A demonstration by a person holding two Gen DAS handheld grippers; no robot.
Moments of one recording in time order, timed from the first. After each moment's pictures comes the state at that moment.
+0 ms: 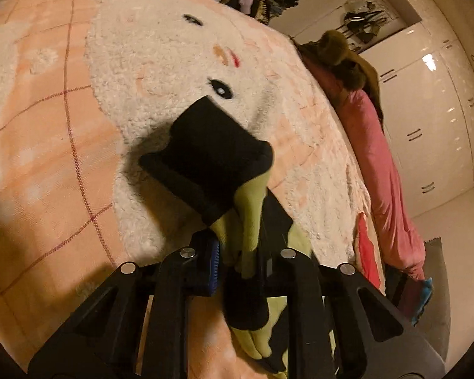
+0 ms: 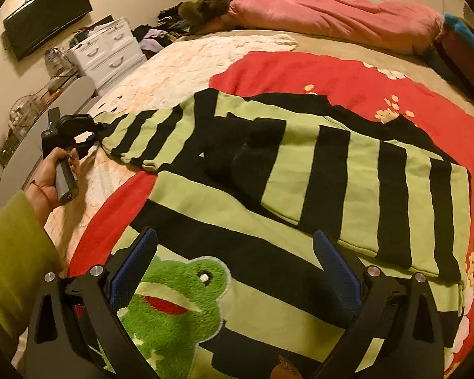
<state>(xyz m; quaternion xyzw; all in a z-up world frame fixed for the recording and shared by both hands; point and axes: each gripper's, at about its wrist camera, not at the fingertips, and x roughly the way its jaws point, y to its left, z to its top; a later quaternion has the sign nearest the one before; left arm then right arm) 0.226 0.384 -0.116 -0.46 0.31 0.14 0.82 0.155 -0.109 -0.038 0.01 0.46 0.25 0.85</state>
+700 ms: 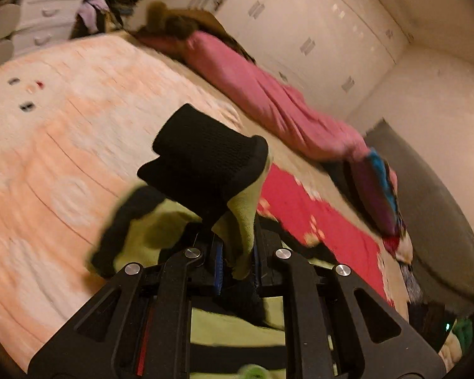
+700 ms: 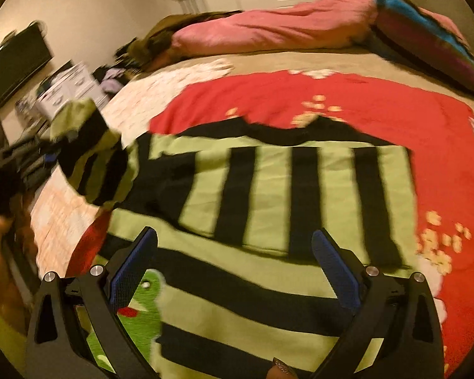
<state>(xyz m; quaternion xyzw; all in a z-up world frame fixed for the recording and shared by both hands) 0.204 0.121 -0.002 -0.27 0.32 -0.08 0.90 0.160 -0.211 -0.019 0.09 0.43 0.14 0.89</state>
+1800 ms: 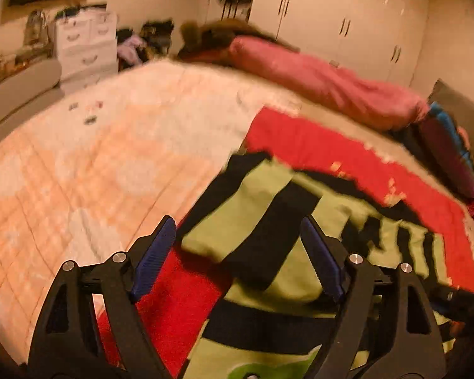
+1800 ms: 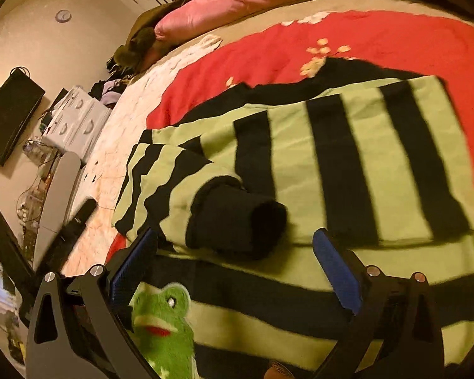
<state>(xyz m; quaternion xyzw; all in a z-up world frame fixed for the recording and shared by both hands) 0.173 0.082 -0.045 -0.12 0.34 0.09 0.93 0.193 -0.192 -0.062 0.21 0.50 0.18 0.82</state>
